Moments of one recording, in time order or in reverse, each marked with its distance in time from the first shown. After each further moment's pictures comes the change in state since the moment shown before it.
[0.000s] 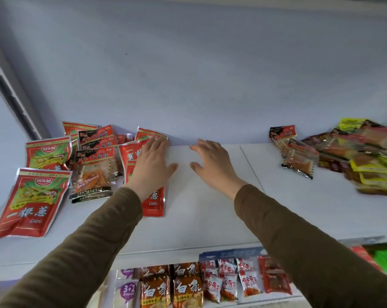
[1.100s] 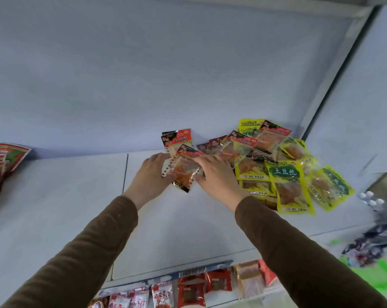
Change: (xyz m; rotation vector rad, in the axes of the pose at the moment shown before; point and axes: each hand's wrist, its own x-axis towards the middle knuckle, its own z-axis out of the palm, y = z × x) left_hand 0.098 0.332 0.192 -0.219 -0.196 -0.008; right_hand -0.090 0.381 -0.112 -0.131 -0.065 0.089
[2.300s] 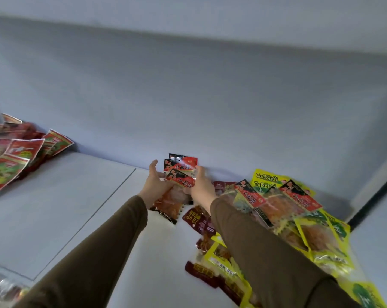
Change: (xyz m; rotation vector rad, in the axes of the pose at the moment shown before) left_hand 0.099 0.028 0.063 -0.670 0.418 -0.571; right_hand 0.143 0.071 0.037 0.663 -0.319 -0.003
